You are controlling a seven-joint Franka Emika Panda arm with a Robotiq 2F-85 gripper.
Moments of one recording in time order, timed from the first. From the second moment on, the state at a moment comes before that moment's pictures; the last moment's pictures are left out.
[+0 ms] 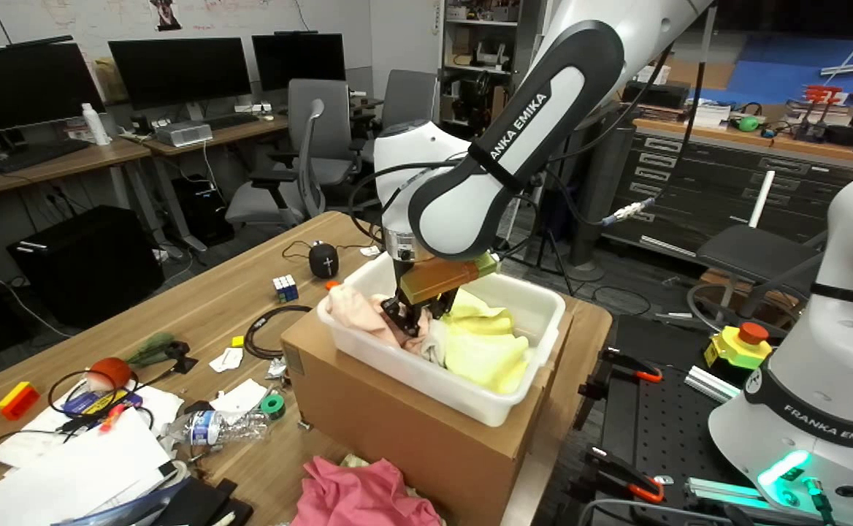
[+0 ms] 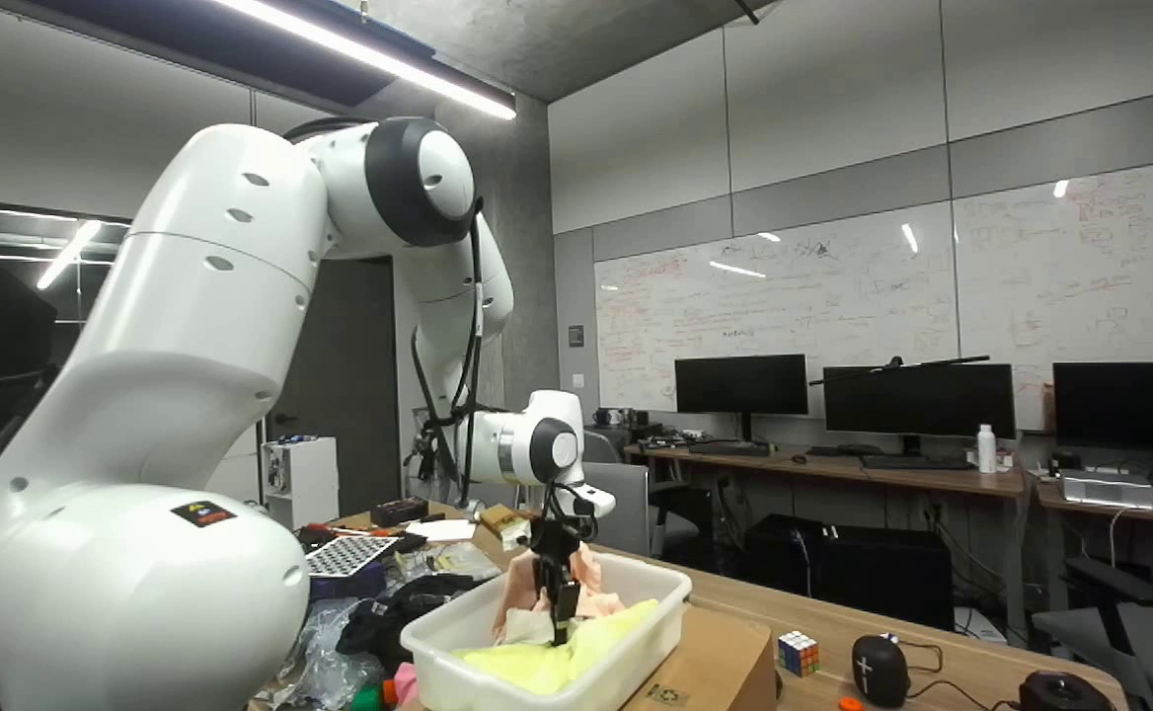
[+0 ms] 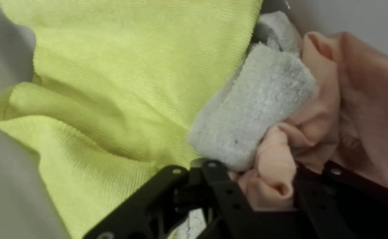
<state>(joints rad) 0.15 0.36 0.01 -2.20 -0.05 2.46 0.75</state>
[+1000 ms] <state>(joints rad) 0.21 0.17 0.01 -2.23 -0.14 2.59 0.74</state>
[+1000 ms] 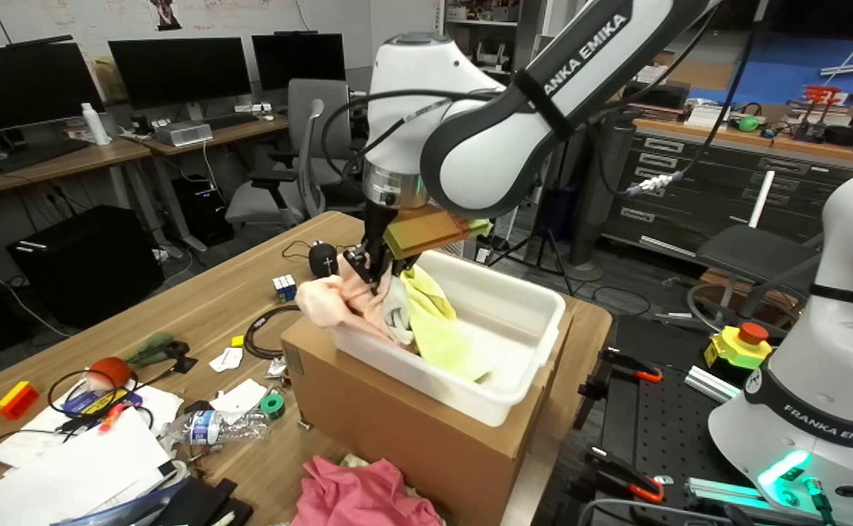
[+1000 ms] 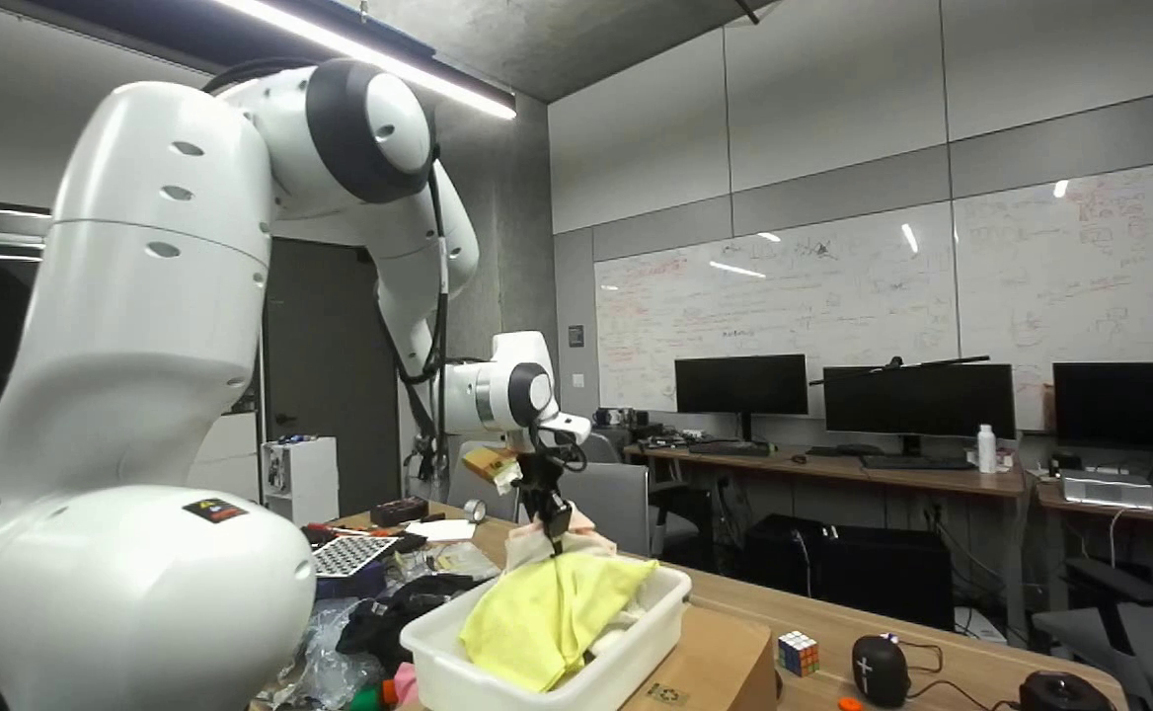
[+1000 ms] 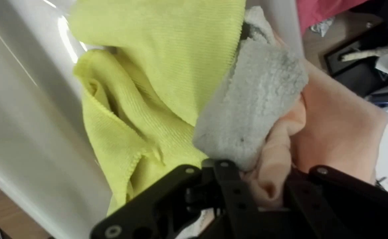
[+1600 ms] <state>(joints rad) 0.21 -0.05 0.10 -2.27 -0.08 2.64 0.72</state>
